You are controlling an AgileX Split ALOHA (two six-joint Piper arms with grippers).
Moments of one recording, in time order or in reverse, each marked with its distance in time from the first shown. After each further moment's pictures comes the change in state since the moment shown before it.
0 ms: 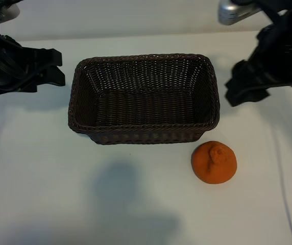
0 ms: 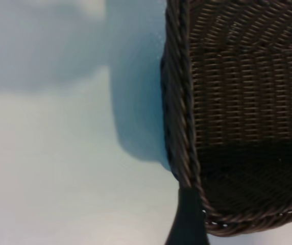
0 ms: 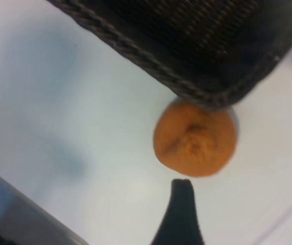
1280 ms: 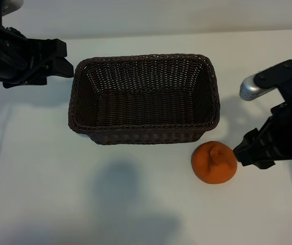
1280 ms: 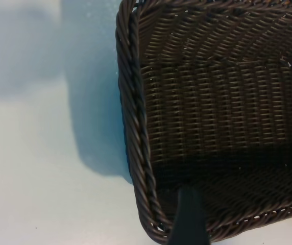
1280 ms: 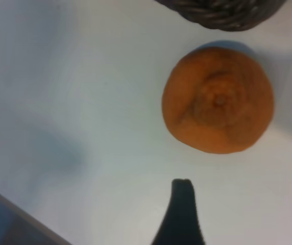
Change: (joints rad) left arm 0.000 0.000 -0.022 -0.094 -0.008 0.049; right arm 0.000 -0.190 0.567 0.124 -0.439 -0.046
